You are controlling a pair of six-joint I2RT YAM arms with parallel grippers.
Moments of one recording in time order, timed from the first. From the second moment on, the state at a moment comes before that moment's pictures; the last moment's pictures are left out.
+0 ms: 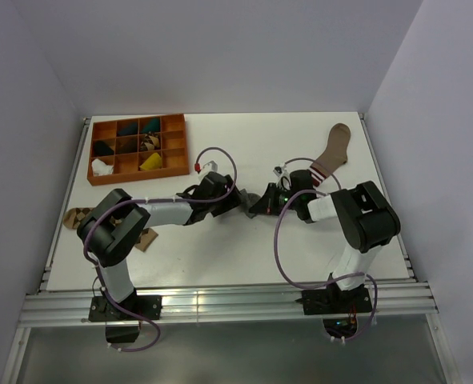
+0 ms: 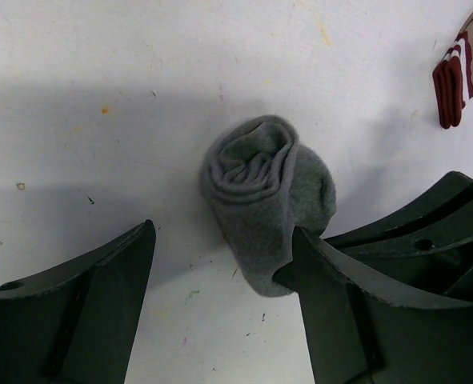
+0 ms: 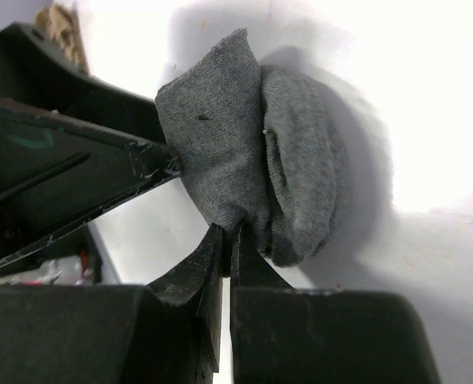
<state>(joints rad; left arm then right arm) -0.76 1.80 0.93 0.18 -0.12 -1.04 0.30 1.76 0.60 0.49 -0.70 0.61</state>
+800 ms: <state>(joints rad) -0.76 1.87 1.02 0.10 -0.11 -1.09 0.28 1.82 0.72 0.29 -0.82 0.56</state>
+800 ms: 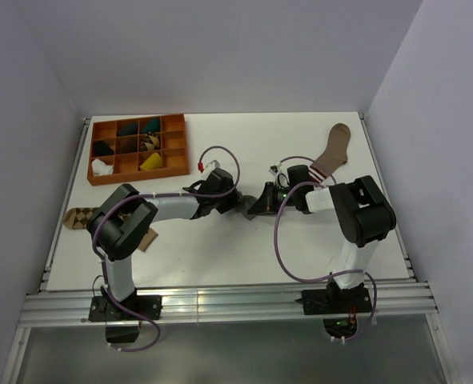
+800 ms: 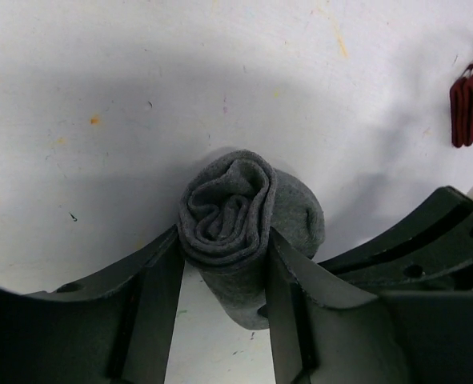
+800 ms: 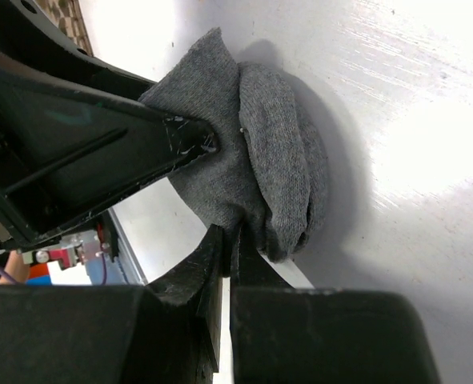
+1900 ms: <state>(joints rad) -0.76 1.96 1.20 -0.12 -0.12 -1.09 0.56 1.44 0.61 0.26 -0.23 0.26</state>
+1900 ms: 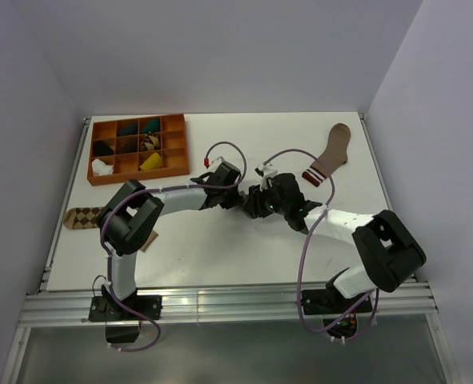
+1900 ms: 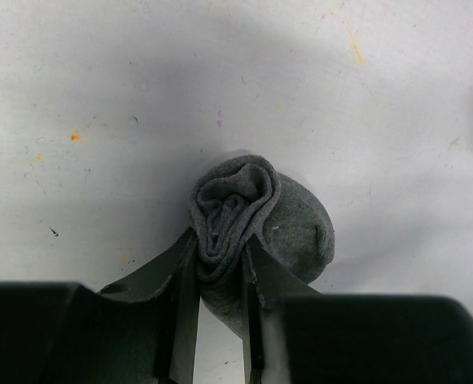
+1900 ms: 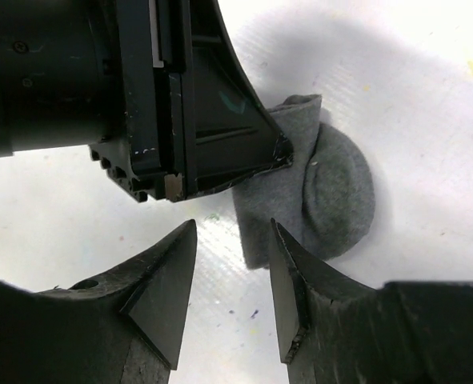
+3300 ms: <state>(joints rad) -0.75 1.84 1.10 -0.13 -0.16 -1.03 0.40 1.66 0.72 0.20 -0.49 0.46</state>
